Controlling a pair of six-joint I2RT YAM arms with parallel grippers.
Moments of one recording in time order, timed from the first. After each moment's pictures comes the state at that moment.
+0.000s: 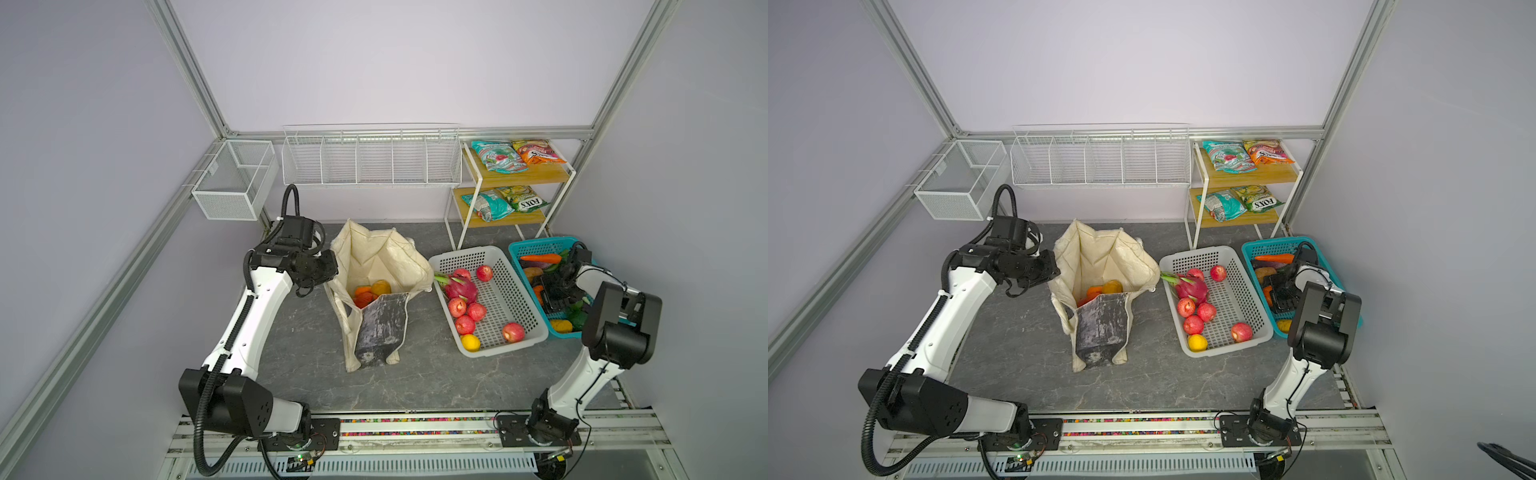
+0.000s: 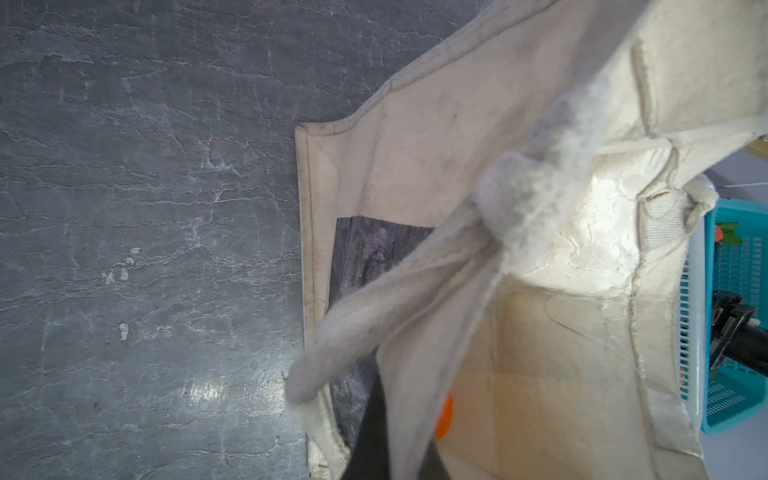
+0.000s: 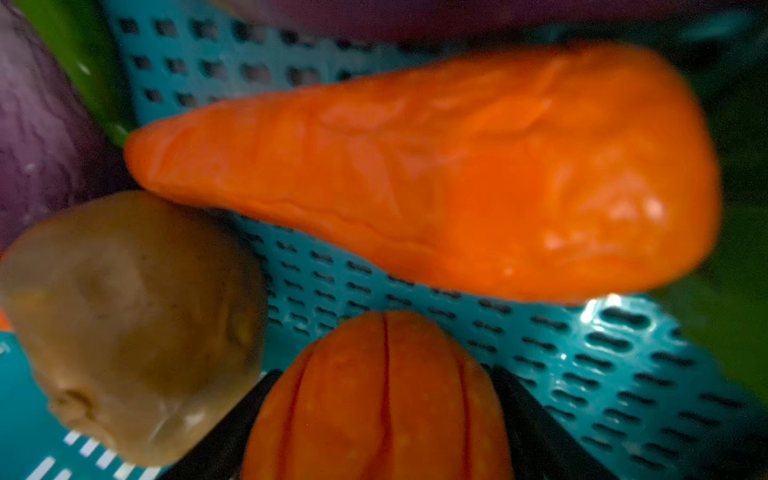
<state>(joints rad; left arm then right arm) -0.20 1.42 1.46 -1.03 0.21 -0.45 -0.37 1.87 1.23 -0.65 -0.25 1.02</state>
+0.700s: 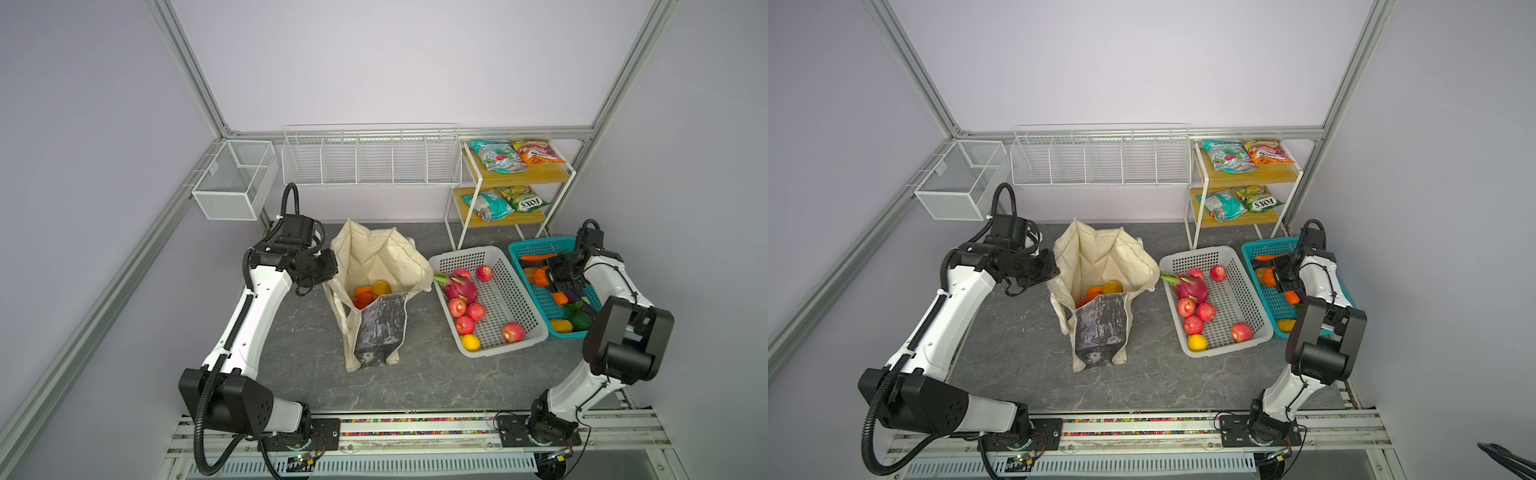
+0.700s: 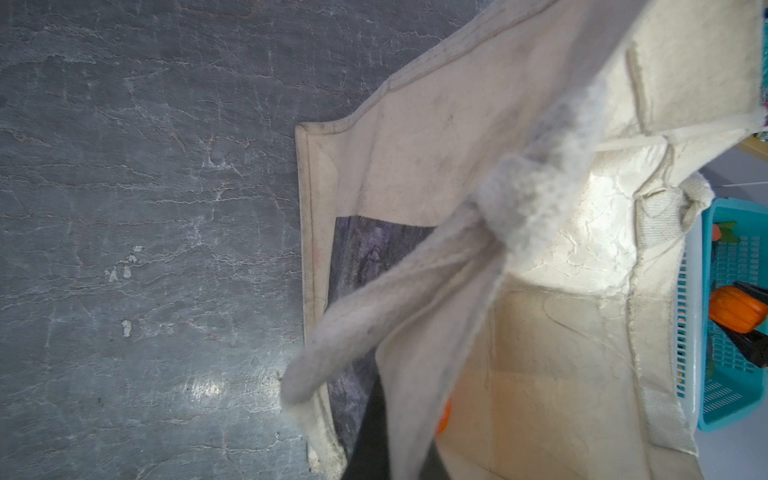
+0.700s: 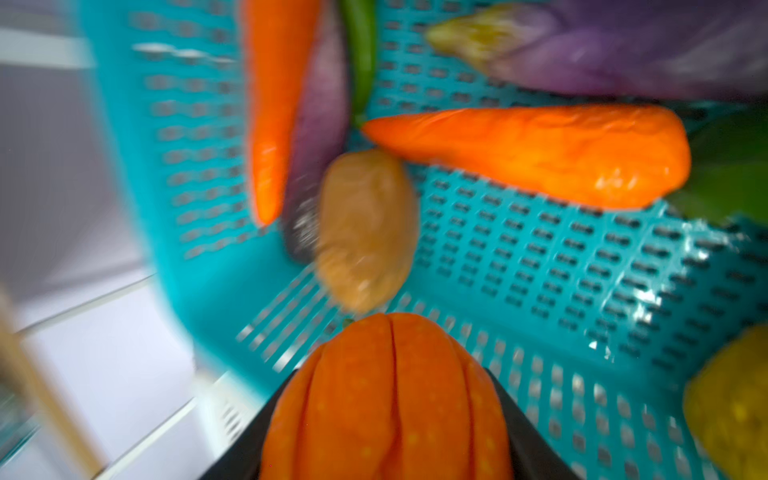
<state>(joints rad) -0.20 1.42 1.48 -1.05 0.21 -0.45 -0.32 1.69 1.37 -0.77 -0.24 0.98</state>
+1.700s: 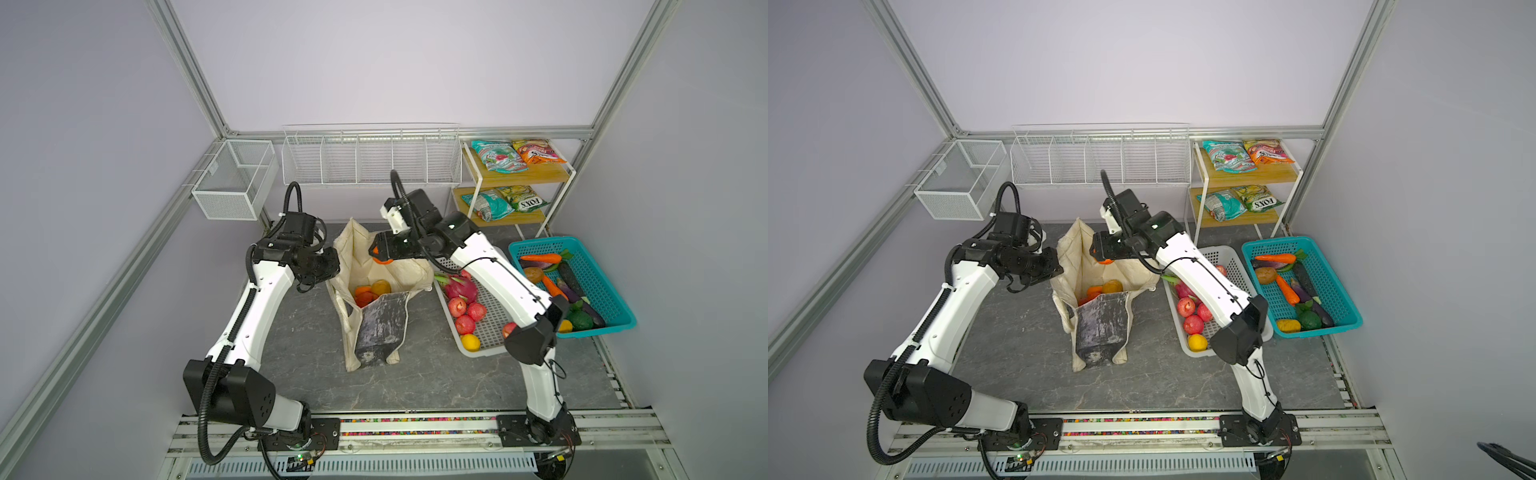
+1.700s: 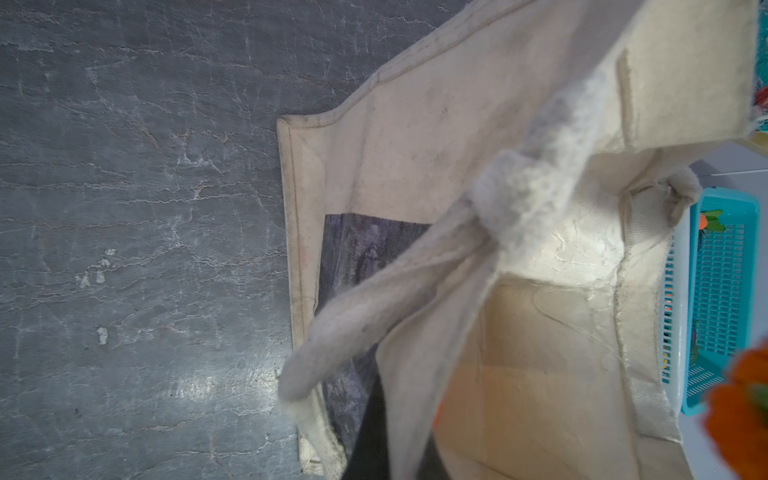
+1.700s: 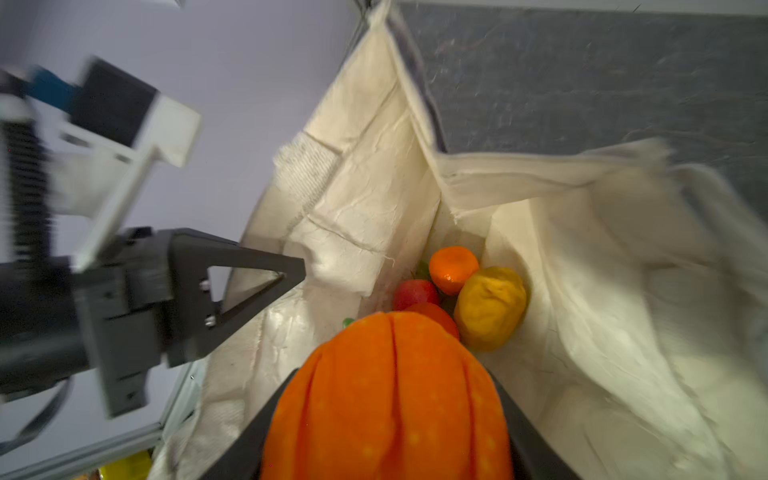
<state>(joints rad) -0.20 1.46 1.50 -1.06 0.25 -0.44 0.81 2.14 2.41 -1.08 -0.22 0.47</state>
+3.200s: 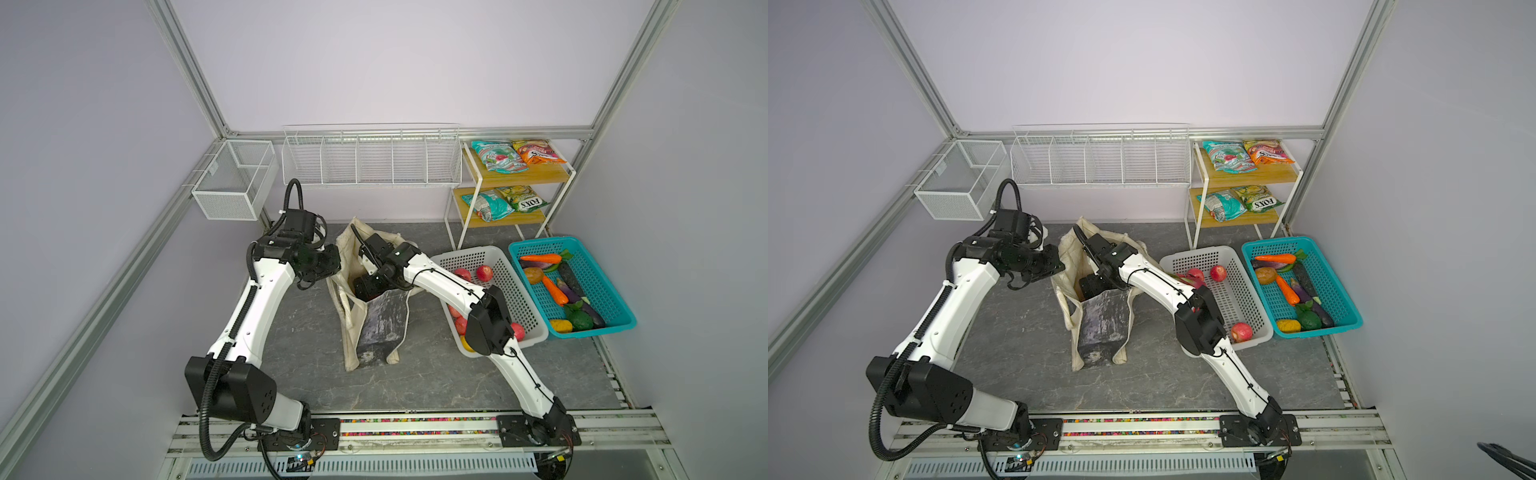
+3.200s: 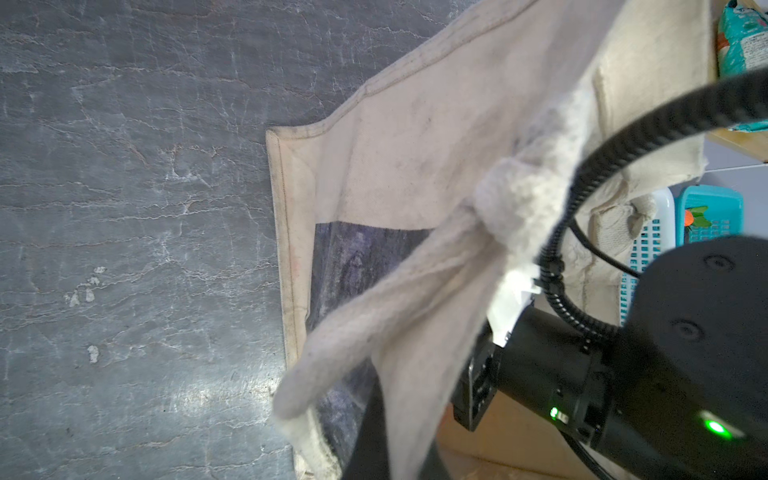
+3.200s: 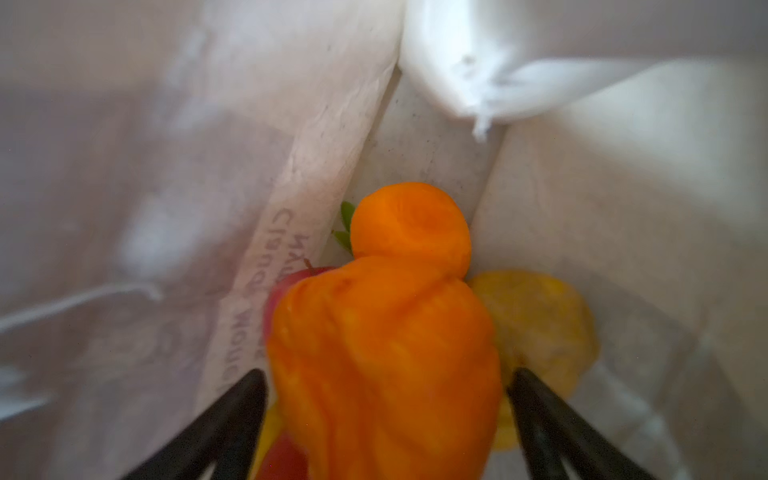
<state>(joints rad) -0.20 1.48 1.53 -1.05 0.27 -0.42 0.86 2.41 2.34 -1.04 -0.14 0.35</state>
